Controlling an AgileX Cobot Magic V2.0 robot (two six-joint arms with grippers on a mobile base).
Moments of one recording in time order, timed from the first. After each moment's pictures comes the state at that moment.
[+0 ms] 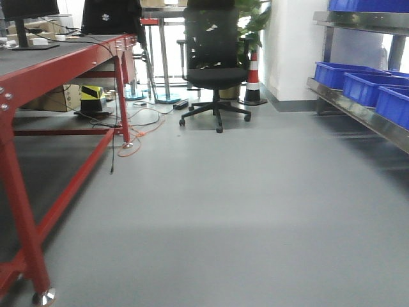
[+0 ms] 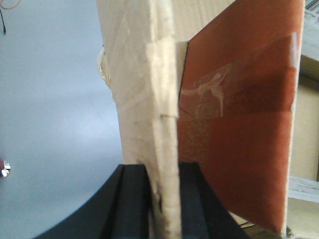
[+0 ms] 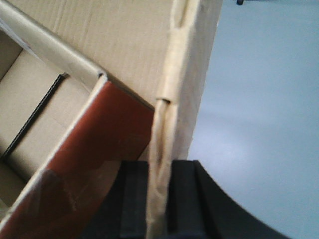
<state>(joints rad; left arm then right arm) -0.34 1.55 -2.13 0.02 1.28 -0.21 0.19 1.38 -1.84 0.30 1.11 -0.15</state>
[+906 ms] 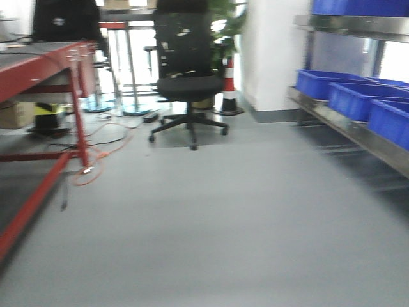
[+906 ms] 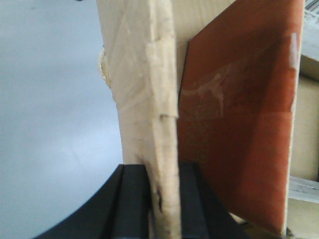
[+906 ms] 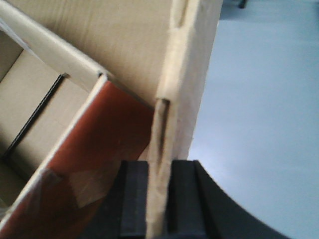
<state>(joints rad) -0.34 1.55 -2.13 0.03 1.28 -0.21 0.19 1.38 -1.84 0.30 1.11 -0.15</state>
